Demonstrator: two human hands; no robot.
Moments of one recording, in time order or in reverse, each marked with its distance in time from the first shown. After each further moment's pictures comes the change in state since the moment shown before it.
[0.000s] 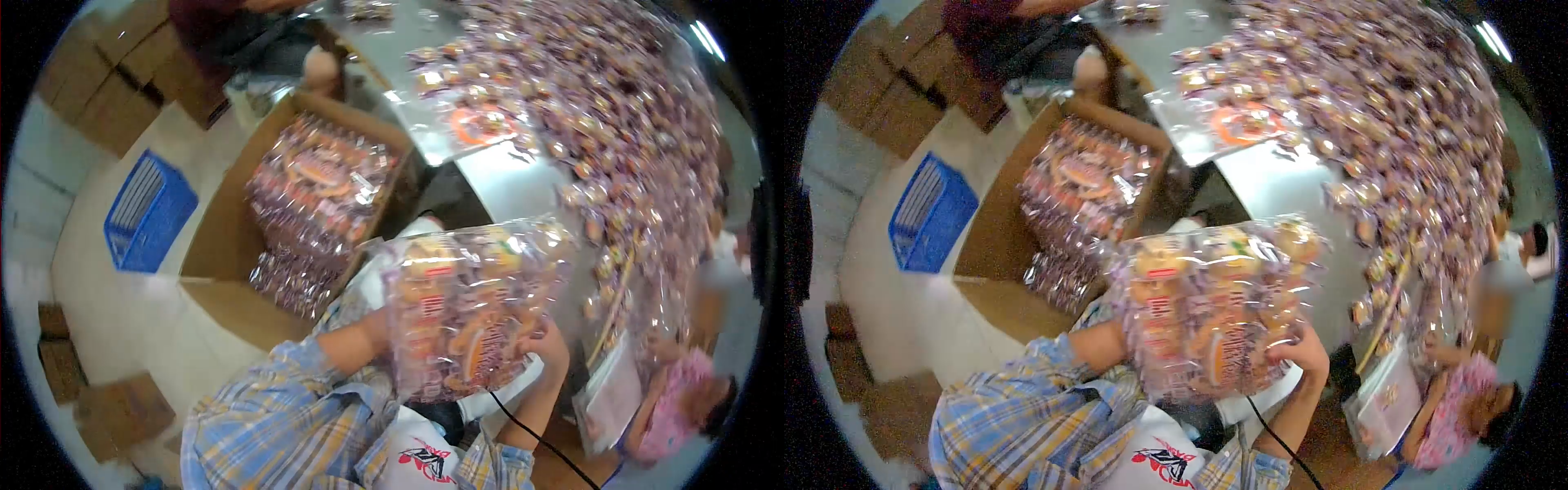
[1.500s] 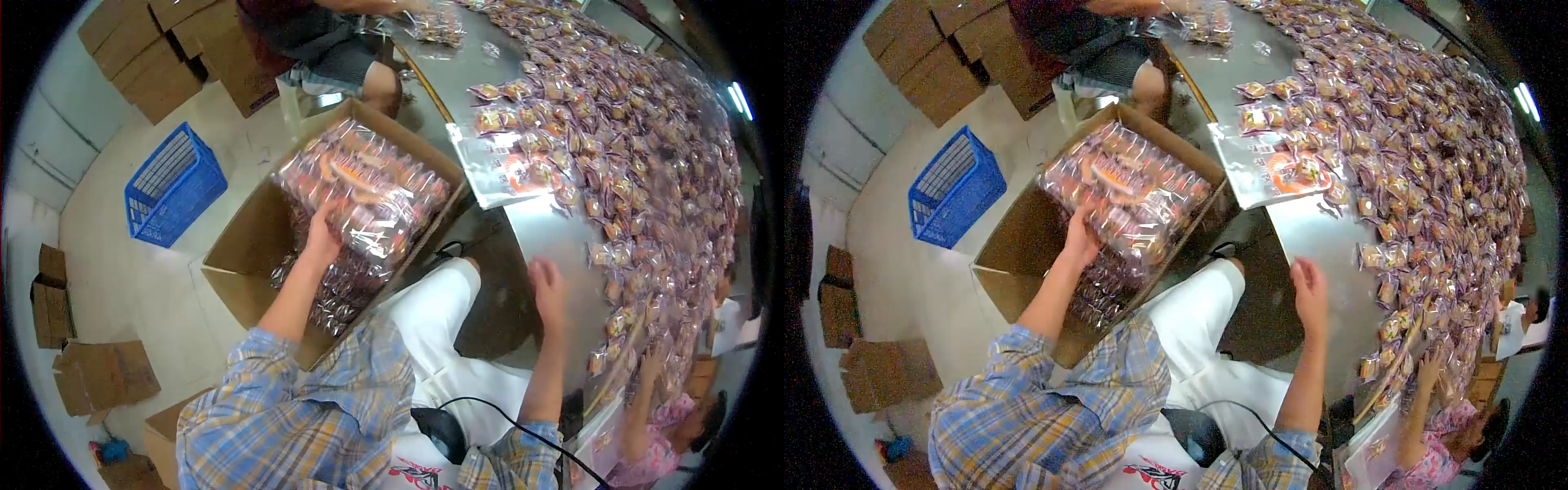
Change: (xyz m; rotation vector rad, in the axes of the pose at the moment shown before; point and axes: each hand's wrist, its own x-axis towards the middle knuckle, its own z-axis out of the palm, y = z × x) left_hand -0.140 0.219 -0.079 0.140 0.764 0.925; right_hand 0.187 -0.074 0.037 -0.332 0.409 -0.490
